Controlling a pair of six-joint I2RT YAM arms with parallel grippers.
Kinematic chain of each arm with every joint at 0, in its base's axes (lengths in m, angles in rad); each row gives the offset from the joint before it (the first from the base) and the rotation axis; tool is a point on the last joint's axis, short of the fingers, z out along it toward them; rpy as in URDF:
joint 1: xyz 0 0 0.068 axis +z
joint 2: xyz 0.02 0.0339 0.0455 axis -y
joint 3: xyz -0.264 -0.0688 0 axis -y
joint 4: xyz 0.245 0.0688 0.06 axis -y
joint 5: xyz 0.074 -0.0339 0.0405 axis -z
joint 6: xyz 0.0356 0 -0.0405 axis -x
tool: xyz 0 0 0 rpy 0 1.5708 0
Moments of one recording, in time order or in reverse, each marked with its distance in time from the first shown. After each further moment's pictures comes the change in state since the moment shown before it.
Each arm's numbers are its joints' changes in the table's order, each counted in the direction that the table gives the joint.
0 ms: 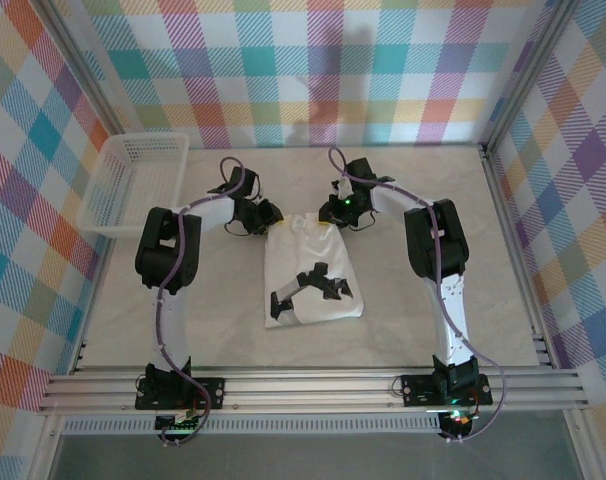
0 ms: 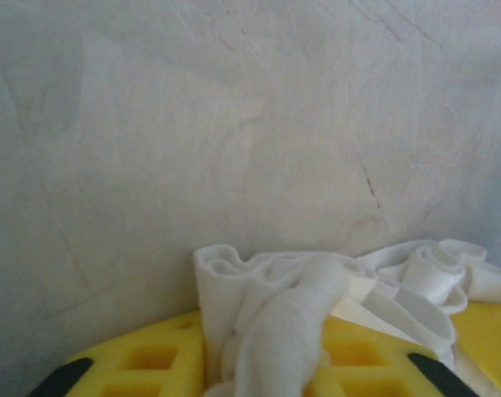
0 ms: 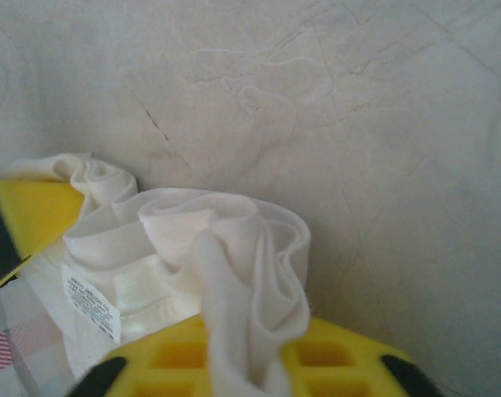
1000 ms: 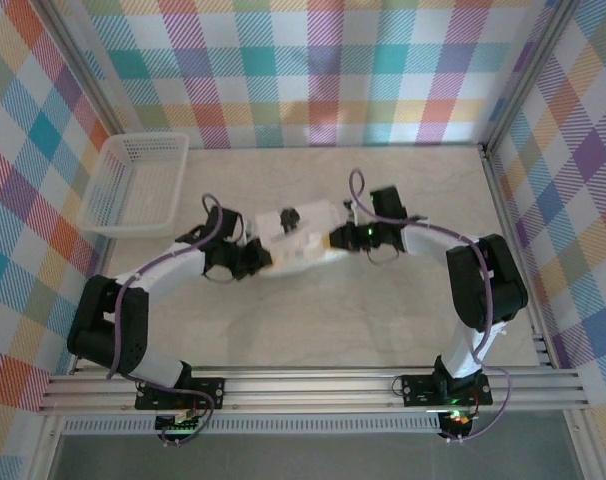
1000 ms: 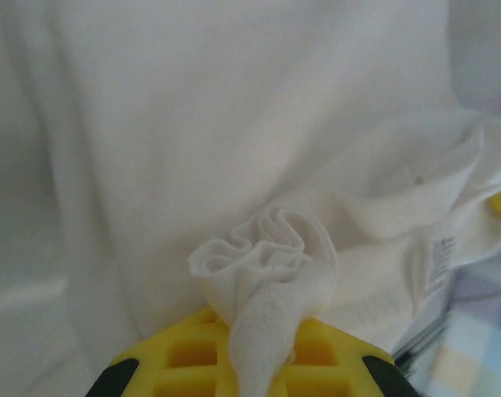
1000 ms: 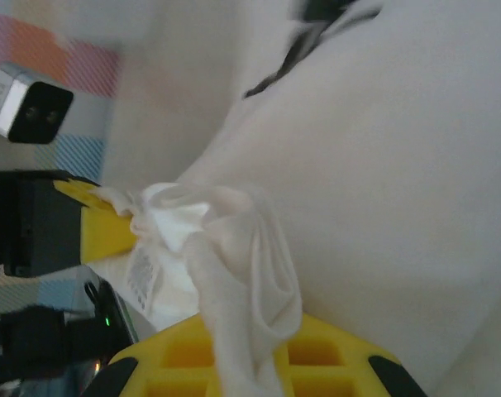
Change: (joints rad) left arm -0.084 0.676 -0.657 -0.053 0.073 0.006; right arm 0.013 0.555 -0.757 0.383 -0.220 0.062
